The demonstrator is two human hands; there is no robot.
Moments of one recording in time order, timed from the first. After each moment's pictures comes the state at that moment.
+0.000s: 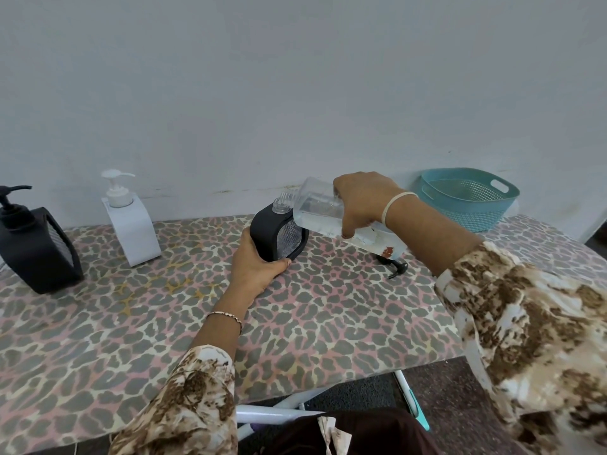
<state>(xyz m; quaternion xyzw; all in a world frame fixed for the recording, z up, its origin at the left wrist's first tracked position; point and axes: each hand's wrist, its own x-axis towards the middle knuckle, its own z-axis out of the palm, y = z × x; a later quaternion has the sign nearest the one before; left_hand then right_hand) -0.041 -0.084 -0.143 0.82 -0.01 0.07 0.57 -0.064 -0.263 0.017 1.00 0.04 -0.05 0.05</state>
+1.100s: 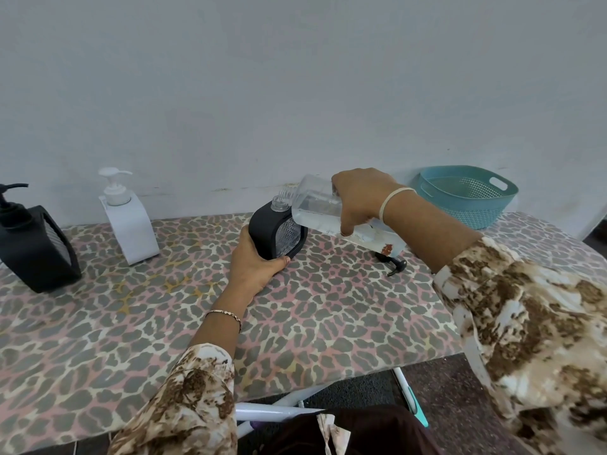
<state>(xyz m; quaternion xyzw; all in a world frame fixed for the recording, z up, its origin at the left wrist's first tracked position) -0.042 -0.084 -0.142 0.83 -0.02 0.08 0.56 -0.067 -0.260 0.022 1.00 0.03 -0.06 0.06</state>
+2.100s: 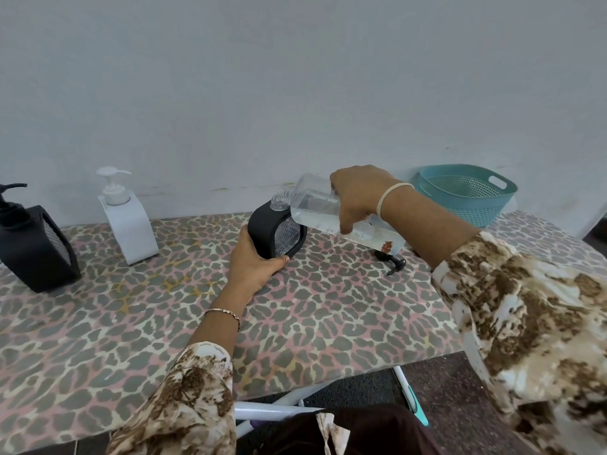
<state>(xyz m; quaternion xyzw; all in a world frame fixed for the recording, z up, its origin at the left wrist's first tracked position) -0.039 -0.083 -0.146 0.82 -0.02 0.07 0.57 -0.068 -0.258 0.025 1.00 0.03 -0.06 0.06</state>
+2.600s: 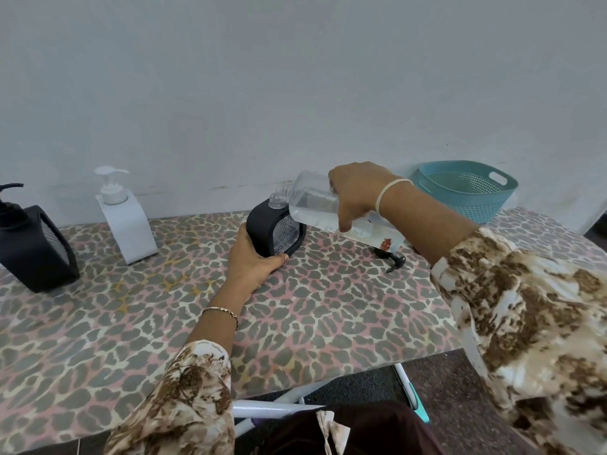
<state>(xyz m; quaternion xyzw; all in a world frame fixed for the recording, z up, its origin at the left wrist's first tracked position) -0.038 -0.084 -0.145 0.82 -0.01 0.07 0.56 -0.068 -0.258 0.026 1.00 0.03 -0.07 0.06</state>
